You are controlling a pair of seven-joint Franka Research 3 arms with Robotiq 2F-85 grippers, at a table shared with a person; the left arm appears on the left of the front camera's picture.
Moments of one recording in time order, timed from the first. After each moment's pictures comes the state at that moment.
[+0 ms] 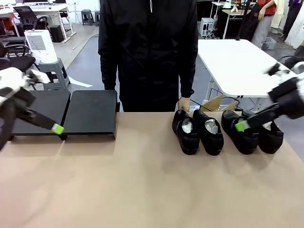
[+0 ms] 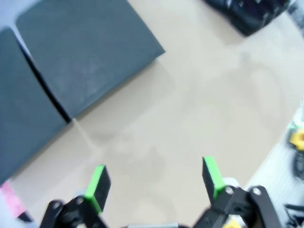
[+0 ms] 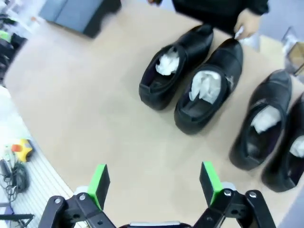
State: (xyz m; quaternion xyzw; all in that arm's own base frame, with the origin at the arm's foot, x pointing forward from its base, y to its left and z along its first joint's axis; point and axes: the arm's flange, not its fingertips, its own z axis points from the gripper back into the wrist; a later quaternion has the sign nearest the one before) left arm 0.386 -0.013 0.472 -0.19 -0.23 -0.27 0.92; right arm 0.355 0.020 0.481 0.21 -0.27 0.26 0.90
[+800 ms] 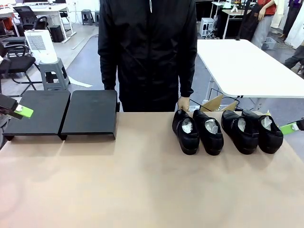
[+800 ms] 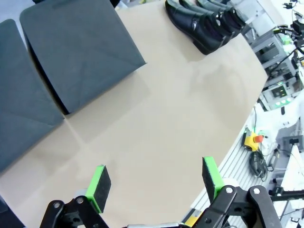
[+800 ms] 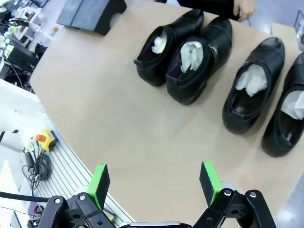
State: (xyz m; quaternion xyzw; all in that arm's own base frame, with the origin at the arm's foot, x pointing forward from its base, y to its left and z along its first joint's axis) left arm 0.395 0.060 0.498 -0.32 -0.22 -0.24 0.89; right arm 0.338 -0.072 0.474 0.29 -0.24 0.24 0.90
